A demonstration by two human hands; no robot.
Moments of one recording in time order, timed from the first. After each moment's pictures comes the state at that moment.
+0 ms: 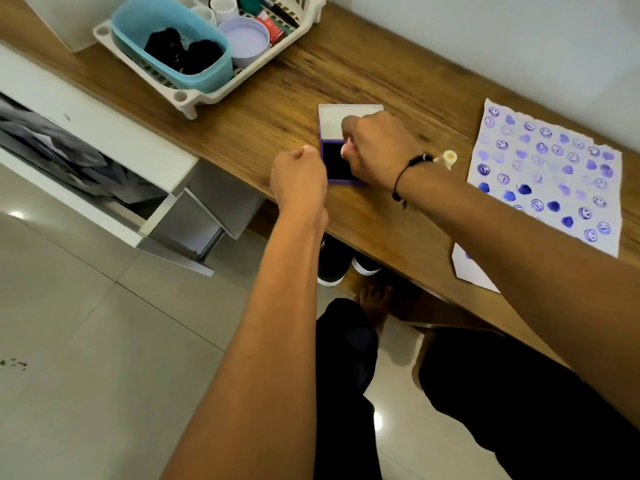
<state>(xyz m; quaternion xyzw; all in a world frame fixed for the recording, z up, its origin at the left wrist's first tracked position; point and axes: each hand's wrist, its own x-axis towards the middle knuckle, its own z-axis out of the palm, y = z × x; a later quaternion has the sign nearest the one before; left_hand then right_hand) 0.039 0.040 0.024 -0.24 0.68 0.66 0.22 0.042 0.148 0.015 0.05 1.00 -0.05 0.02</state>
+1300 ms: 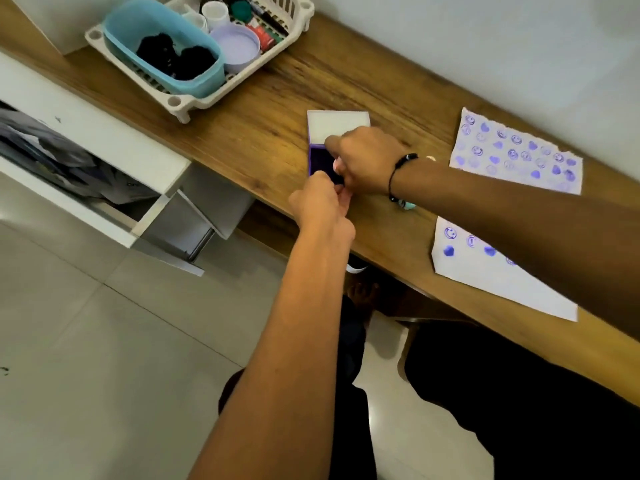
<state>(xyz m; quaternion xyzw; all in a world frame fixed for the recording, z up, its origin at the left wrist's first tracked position) 0.071 0.059 0.031 -0.36 0.42 0.79 0.28 0.049 0.153 0.031 -0.03 0.99 0.01 0.12</state>
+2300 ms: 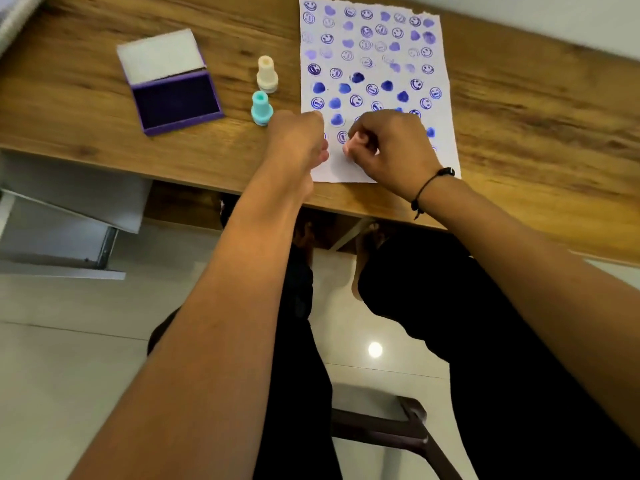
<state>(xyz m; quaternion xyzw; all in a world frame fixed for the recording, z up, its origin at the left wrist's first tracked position) 0.171 0.144 0.041 -0.09 0.67 0.58 0.45 0.262 0.228 0.013 0.26 0.94 -0.20 -0.07</state>
